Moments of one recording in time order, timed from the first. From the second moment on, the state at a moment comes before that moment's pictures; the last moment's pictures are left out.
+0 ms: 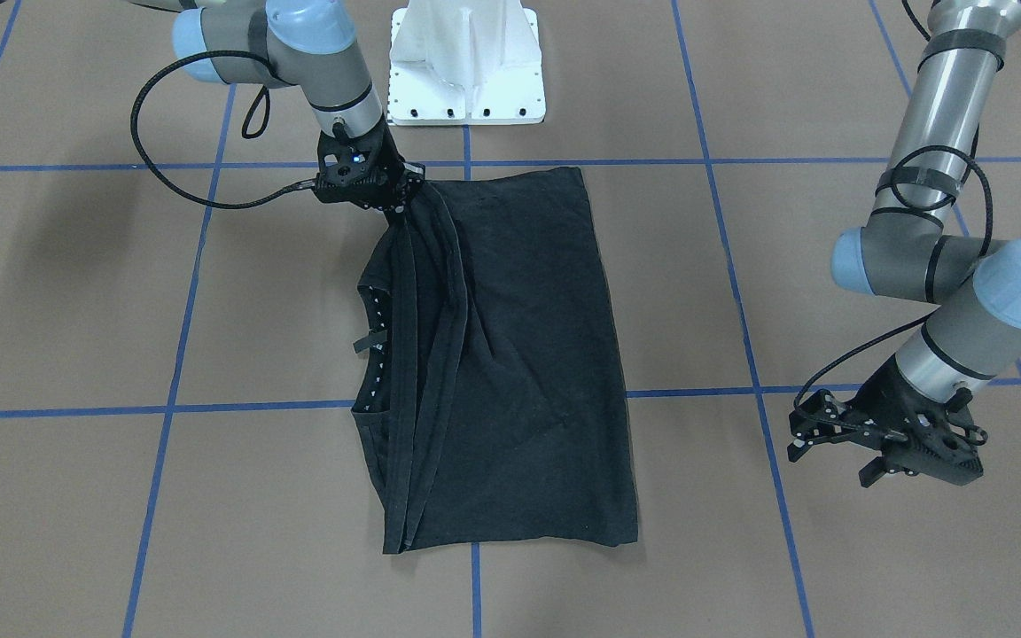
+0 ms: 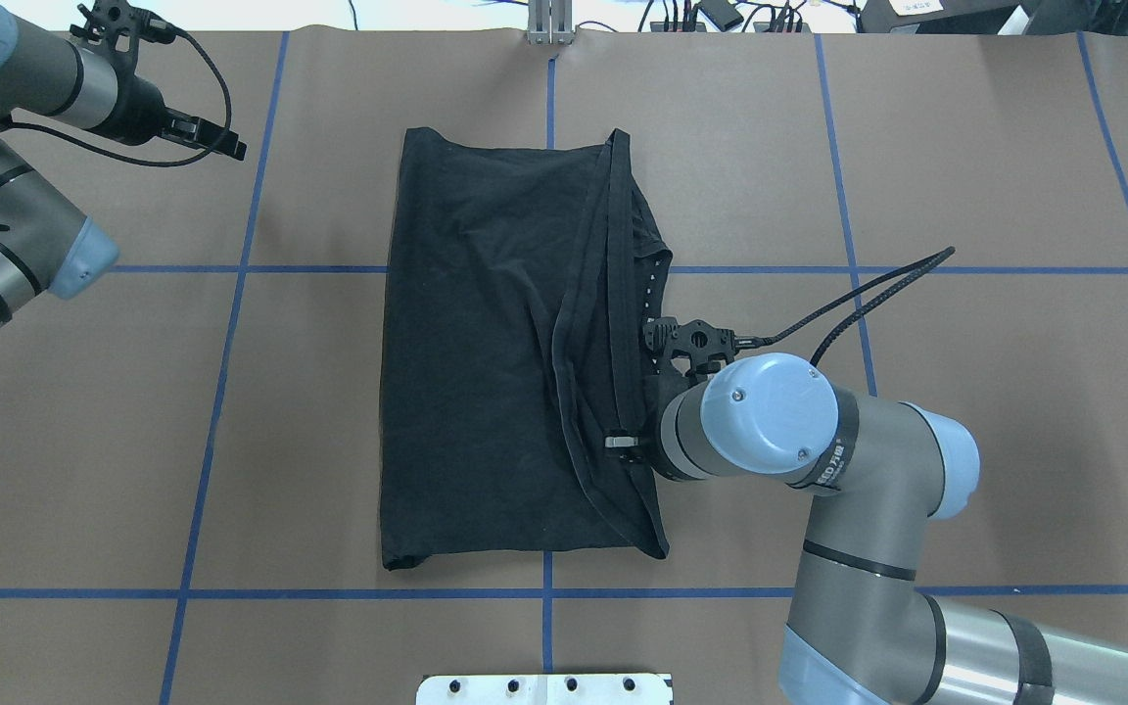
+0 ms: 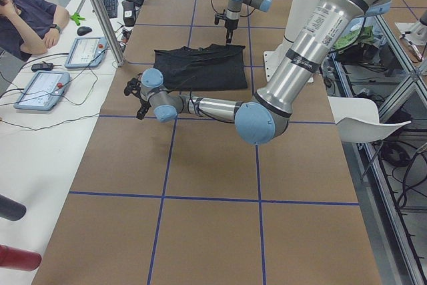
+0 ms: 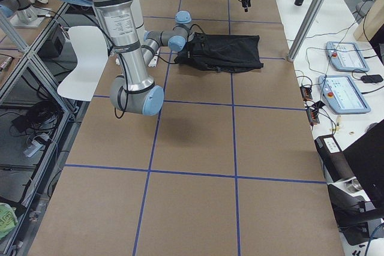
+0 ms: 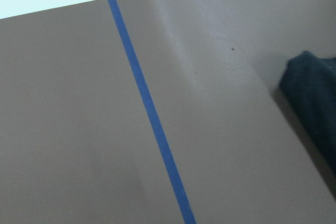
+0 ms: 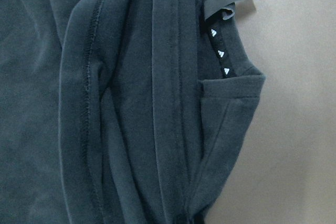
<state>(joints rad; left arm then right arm) -1.05 -2.12 -1.08 -2.50 -2.12 -0.65 0.37 -1.14 1.88 -1.39 1.73 1.37</state>
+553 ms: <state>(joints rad) -1.05 -2.12 -1.09 -2.52 -2.12 -0.65 0.38 -1.13 1.87 -1.39 1.73 1.35</state>
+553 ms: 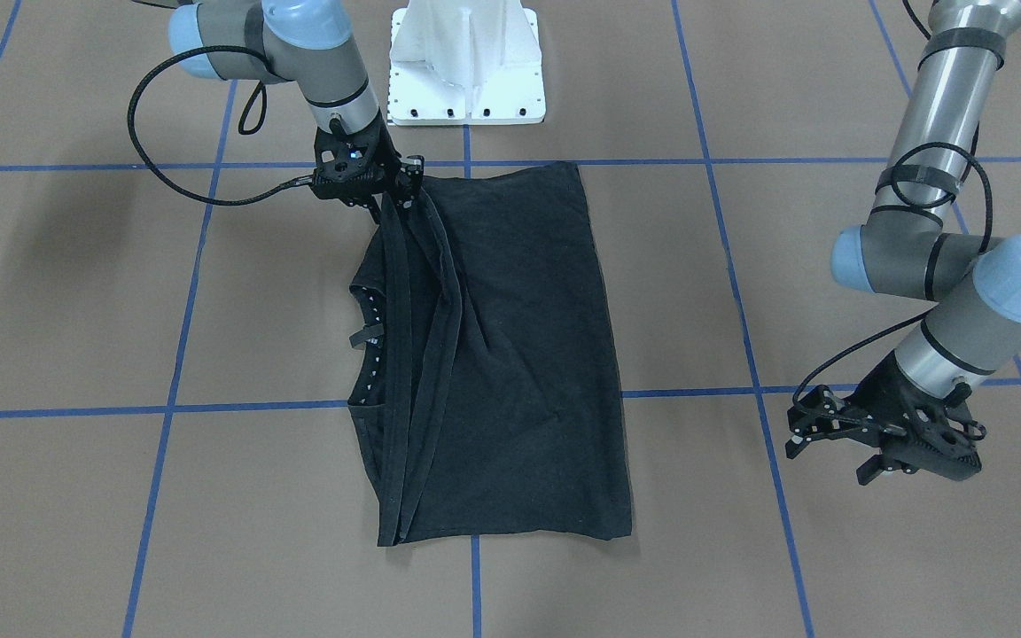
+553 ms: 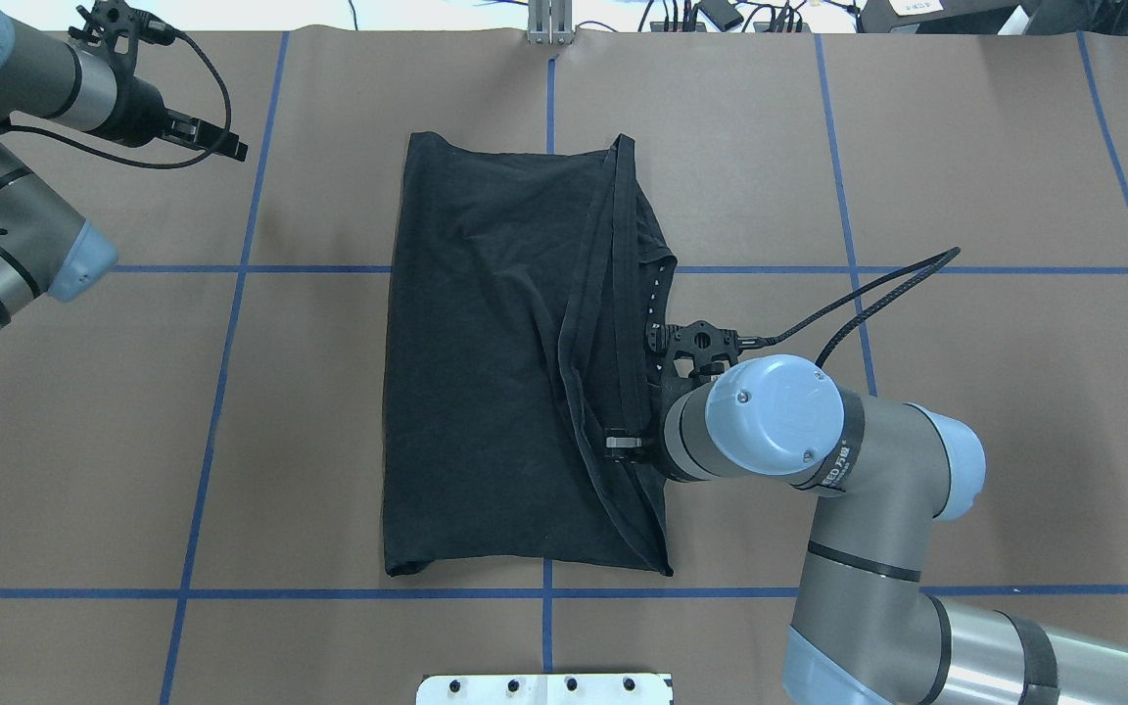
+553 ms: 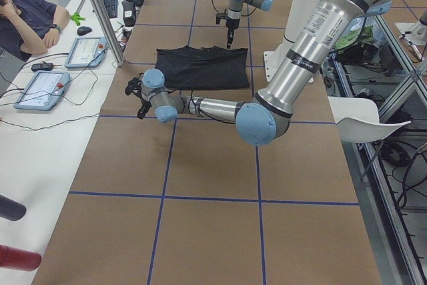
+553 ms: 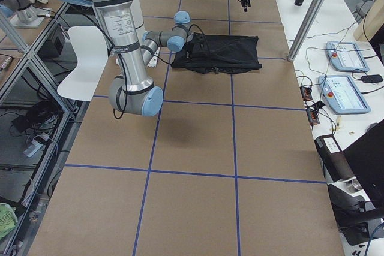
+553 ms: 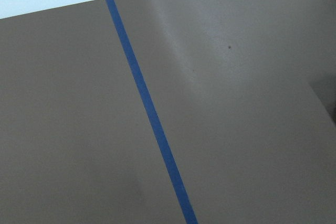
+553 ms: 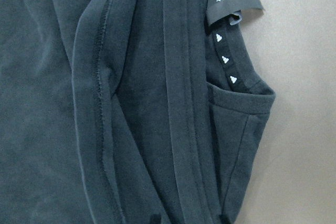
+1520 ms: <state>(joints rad) -1.04 -2.11 -1.10 -2.52 -2.12 -0.66 0.30 -0.92 1.75 -1.65 1.64 1.20</state>
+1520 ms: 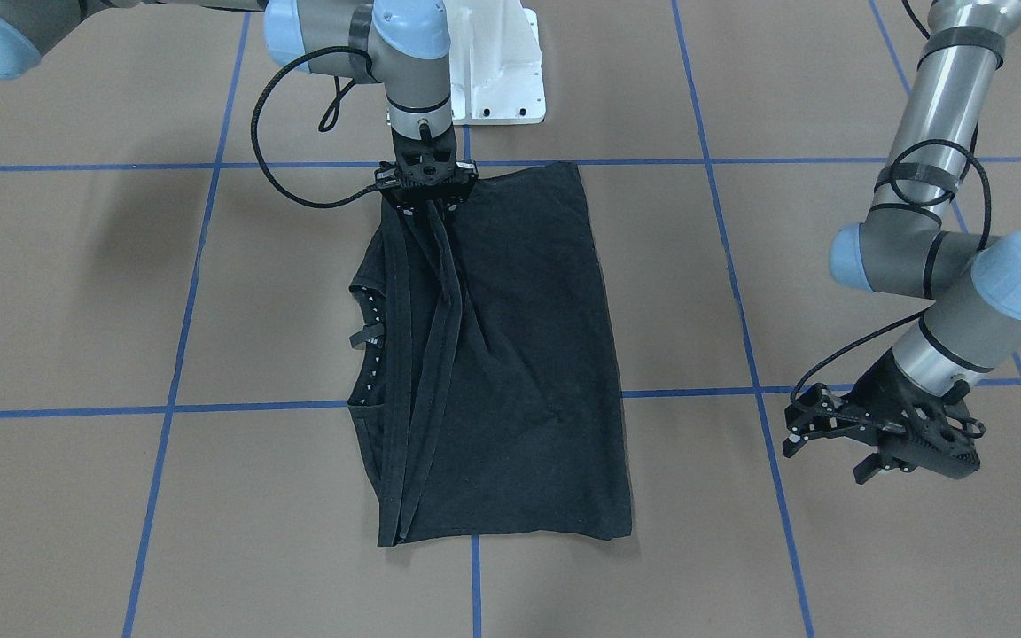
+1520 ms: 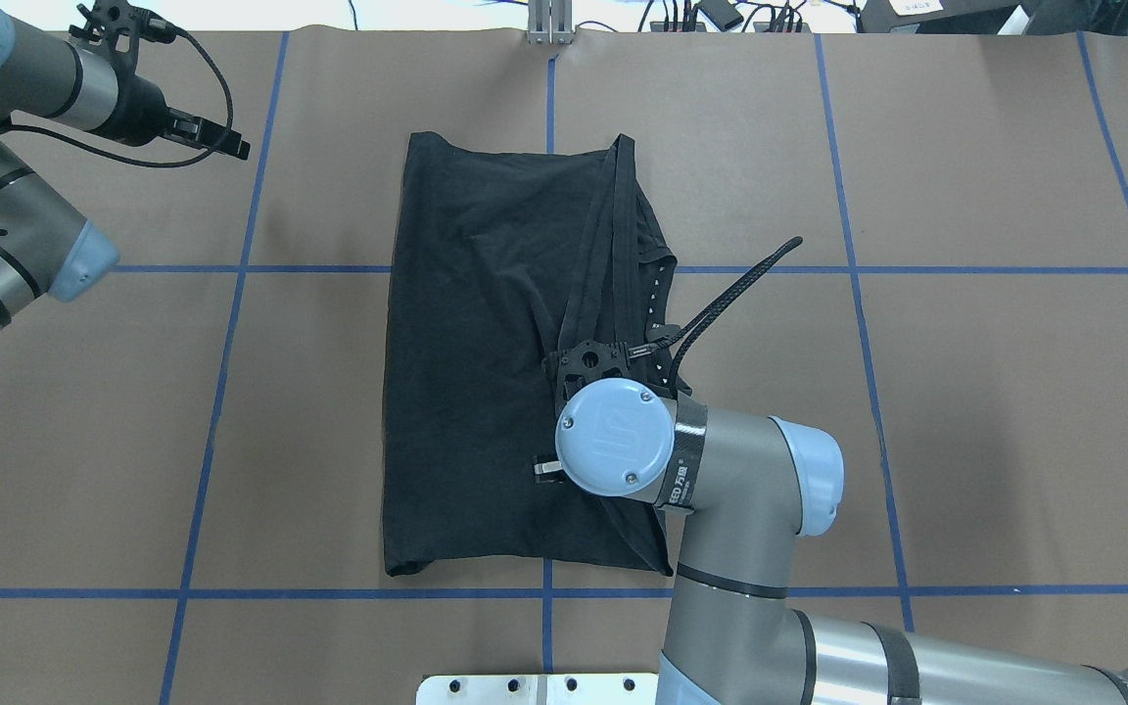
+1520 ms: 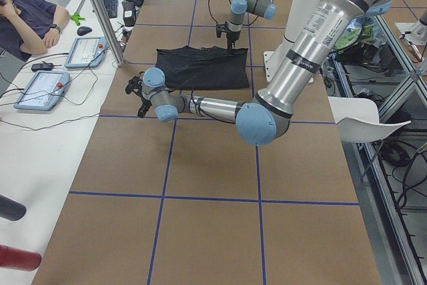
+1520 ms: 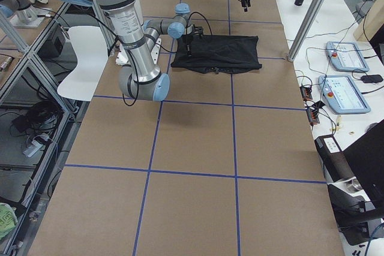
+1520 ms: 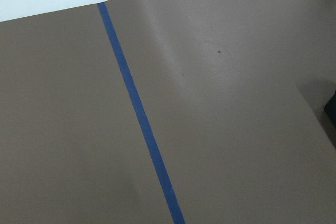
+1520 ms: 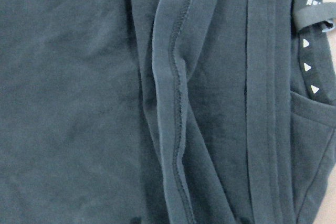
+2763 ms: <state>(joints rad) -1.04 -2.11 -1.09 -2.52 -2.12 -0.66 0.24 -0.93 1.81 -1.76 1.60 1.18</state>
